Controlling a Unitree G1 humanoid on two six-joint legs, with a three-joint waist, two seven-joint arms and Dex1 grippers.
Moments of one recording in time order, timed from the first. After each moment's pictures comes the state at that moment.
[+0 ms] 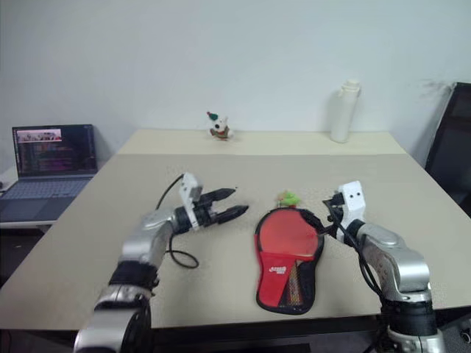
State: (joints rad) left arm -0.65 0.33 0.13 0.35 -0.29 0.31 -1.05; right arm -0.48 -0.38 -0.15 -0.03 0.36 0.72 0.46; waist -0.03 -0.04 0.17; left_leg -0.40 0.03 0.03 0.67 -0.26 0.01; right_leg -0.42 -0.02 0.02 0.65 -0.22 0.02
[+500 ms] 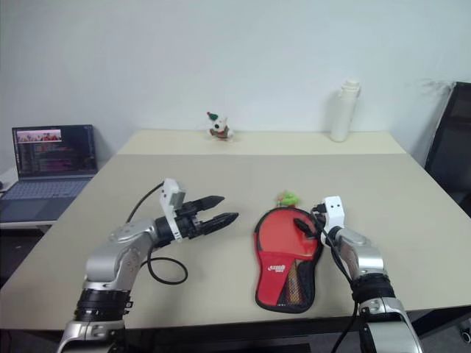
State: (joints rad) left arm -0.52 0.43 0.12 0.04 -0.42 0.53 -0.94; right arm -0.67 -0.28 -0.08 0.58 0.25 0.37 0.53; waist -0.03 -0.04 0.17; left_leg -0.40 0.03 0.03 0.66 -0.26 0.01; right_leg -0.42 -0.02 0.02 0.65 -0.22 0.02
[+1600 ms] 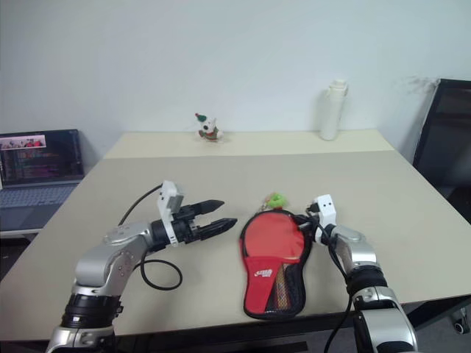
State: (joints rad) left arm -0.49 0.48 0.08 -0.04 -0.48 0.58 -0.93; right arm -0.73 -0.25 -0.06 0.71 0.21 0.29 0.71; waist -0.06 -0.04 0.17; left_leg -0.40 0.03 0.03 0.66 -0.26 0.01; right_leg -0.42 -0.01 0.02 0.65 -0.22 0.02
